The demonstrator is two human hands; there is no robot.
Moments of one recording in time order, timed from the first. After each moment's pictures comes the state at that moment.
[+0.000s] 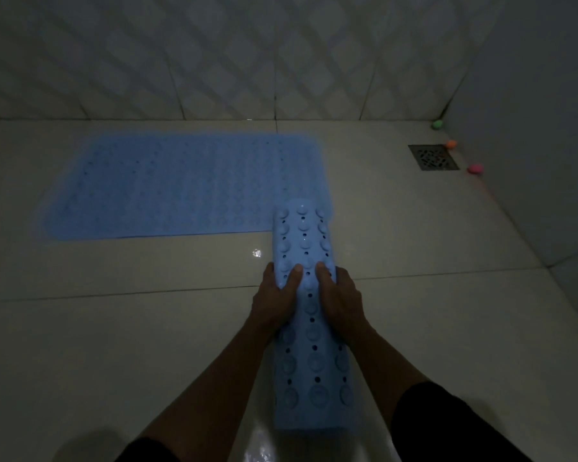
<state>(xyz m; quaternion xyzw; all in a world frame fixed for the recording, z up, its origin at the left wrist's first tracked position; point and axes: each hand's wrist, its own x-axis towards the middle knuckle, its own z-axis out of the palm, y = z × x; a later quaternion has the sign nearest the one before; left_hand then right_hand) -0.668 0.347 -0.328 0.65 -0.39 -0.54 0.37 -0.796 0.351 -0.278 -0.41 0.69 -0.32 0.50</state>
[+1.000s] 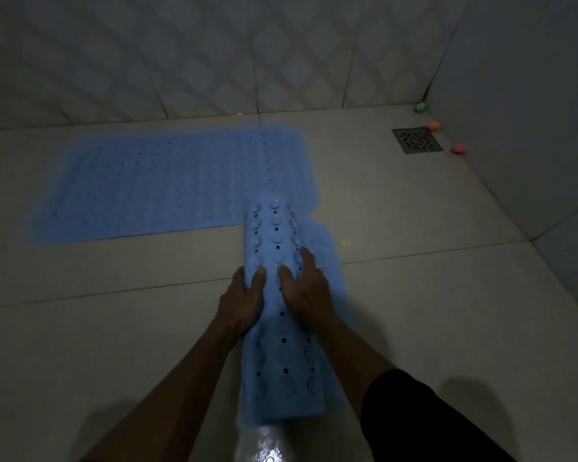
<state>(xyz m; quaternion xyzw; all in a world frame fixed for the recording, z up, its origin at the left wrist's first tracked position) -0.643 0.382 -0.300 0.70 -0.44 -0.49 0.28 -0.770 0.368 -0.290 -0.50 0.67 -0.29 0.46</state>
